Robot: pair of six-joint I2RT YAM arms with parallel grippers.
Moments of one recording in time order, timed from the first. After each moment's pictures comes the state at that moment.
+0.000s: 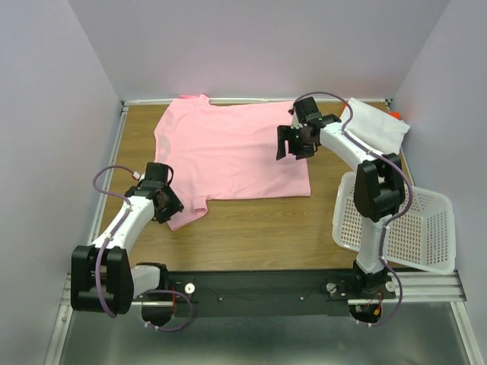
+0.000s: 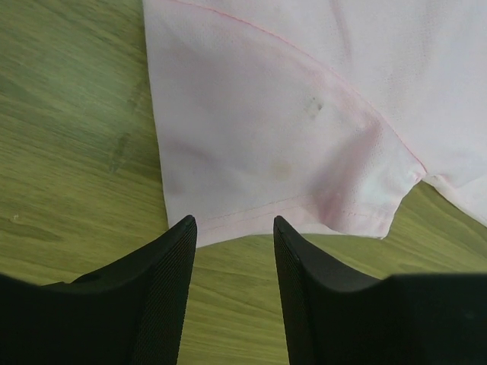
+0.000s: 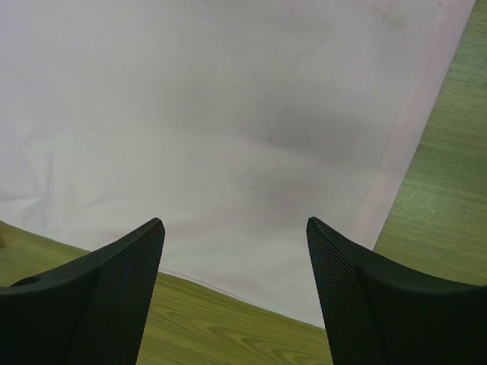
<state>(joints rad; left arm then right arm) -0.08 1.18 0.68 -0.64 -0.07 -0.70 0.36 2.03 1.67 -0.70 -0.15 0.26</state>
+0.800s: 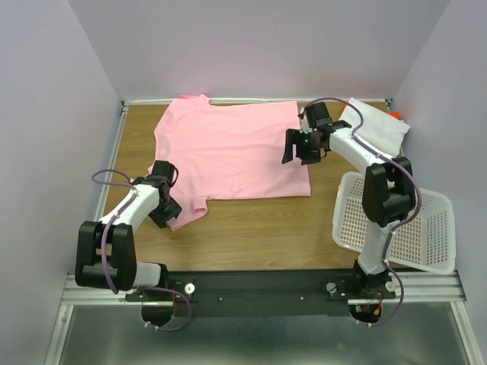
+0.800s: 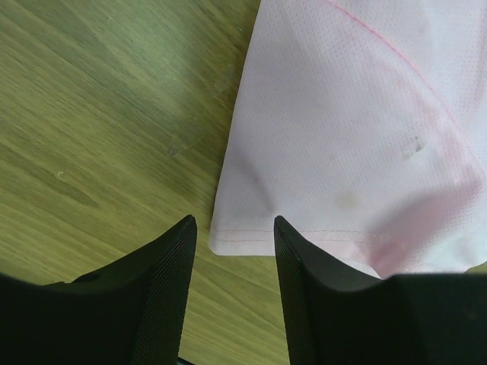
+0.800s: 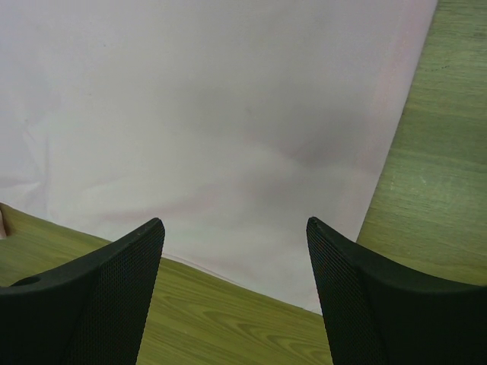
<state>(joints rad) -0.11 1.35 0.75 -0.78 -0.22 -0.88 0.31 1.94 1.52 -0.64 -0.23 0.28</state>
